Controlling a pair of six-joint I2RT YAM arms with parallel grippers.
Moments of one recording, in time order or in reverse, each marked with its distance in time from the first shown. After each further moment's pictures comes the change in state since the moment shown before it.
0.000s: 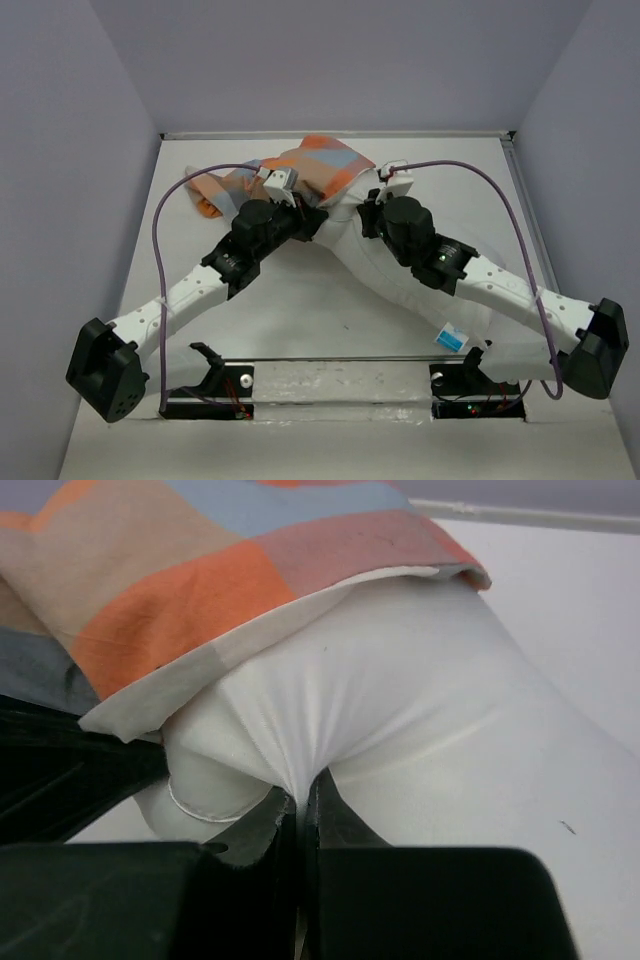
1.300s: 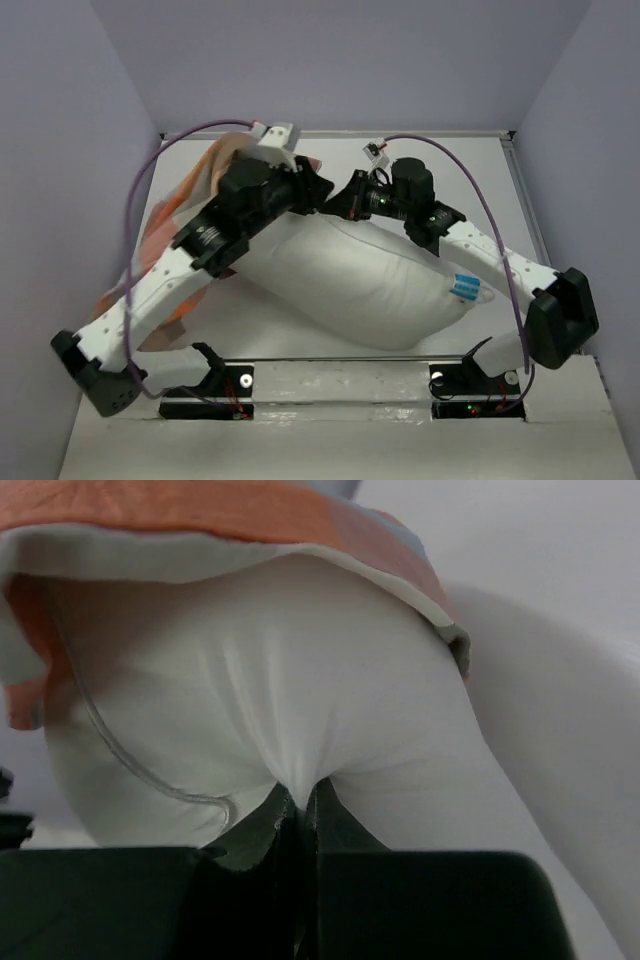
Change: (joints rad) left arm -0.107 -0.047 0.554 -0.555 -0.129 0.036; right arm -0.225 0.159 0.122 0.153 -0.948 0.512
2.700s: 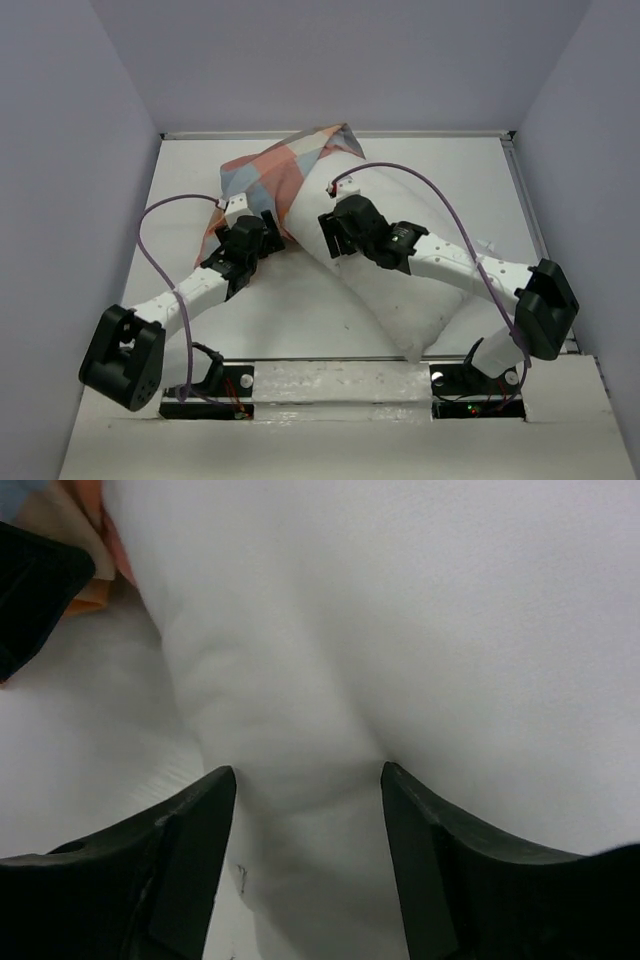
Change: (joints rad) left arm 0.289 0.071 -0.740 0.363 -0.348 -0.138; right arm 0.241 0.120 0.058 -0.444 0.810 -0.533
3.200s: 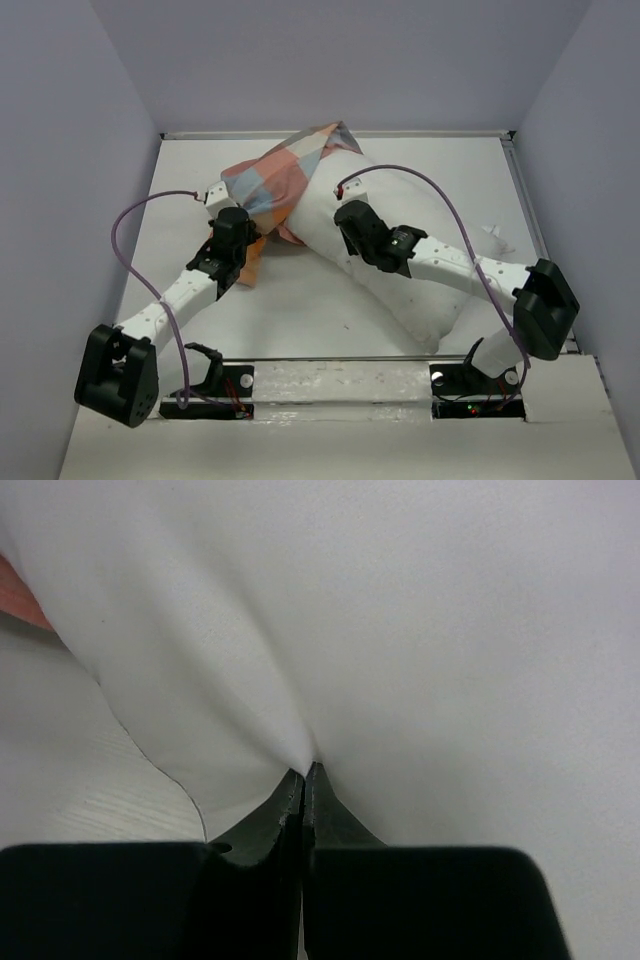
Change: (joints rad) left arm 0.095 -0.011 0.013 0.069 -0.015 0.012; right arm 0.000 0.015 -0.031 -0.006 0.199 -0.018
